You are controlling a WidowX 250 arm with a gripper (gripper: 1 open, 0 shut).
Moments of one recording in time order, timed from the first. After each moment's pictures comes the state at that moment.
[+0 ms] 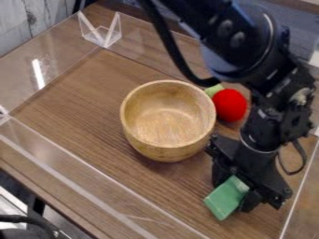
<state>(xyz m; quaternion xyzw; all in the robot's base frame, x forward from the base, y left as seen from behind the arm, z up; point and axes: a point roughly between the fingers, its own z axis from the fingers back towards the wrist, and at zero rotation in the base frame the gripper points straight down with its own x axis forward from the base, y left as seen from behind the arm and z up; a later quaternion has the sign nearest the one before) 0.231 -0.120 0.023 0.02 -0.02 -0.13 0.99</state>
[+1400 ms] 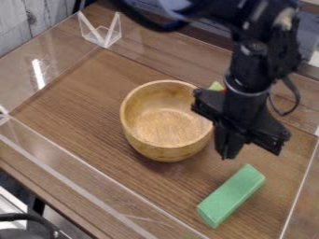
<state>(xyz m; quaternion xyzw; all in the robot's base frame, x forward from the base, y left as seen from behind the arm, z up) 0.250 -0.088 0.075 0.01 -0.07 -0.01 1.00</state>
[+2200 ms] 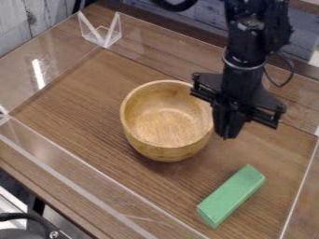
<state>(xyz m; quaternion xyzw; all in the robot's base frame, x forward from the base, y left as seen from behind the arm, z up) 0.274 -0.069 0.081 0.00 -0.05 0.02 1.00</state>
